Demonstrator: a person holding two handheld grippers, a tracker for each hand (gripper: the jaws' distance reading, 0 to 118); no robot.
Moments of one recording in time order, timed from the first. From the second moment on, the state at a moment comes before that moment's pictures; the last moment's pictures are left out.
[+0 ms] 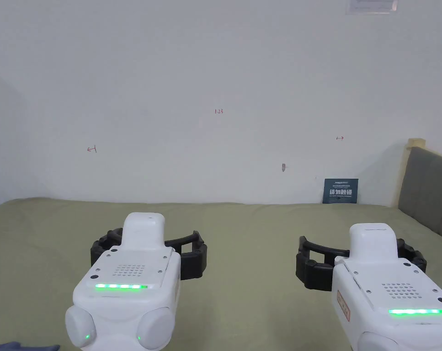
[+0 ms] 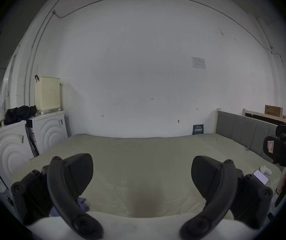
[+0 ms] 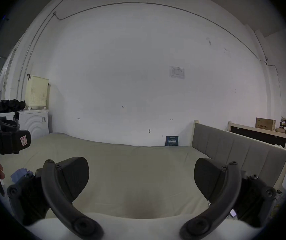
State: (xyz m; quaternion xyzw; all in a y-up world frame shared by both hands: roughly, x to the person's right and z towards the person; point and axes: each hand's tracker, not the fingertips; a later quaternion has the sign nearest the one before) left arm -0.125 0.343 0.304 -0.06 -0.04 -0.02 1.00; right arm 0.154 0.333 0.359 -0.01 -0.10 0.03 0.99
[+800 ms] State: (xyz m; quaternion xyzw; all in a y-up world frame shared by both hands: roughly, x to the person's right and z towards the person) left arm -0.109 0.357 0.309 -0.11 -0.04 -0.06 0.99; right arm 0.156 0.343 0.368 -0.03 -0.09 0.03 1.00
